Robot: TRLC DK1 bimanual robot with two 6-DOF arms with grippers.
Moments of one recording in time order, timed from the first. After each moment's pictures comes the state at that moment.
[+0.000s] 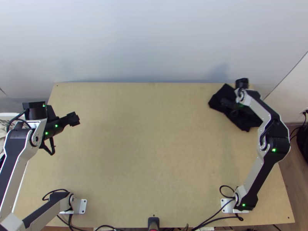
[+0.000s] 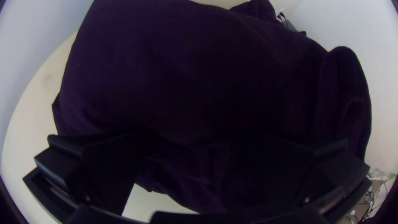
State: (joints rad) left arm 0.07 1.07 1.10 -0.81 0.01 -0.34; right arm -0.11 2.11 1.59 -0.67 0.26 0.39
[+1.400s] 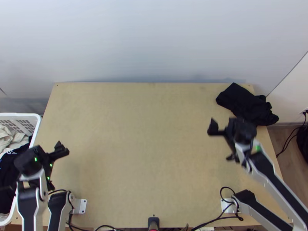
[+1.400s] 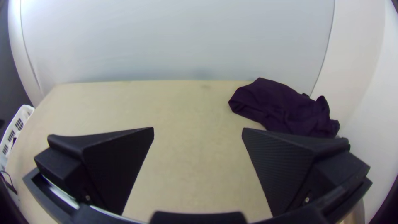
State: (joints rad) left arm 0.28 0.35 0.49 -0.57 -0.13 -0.10; right arm 0.35 0.90 0.61 -0.14 0.26 0.17
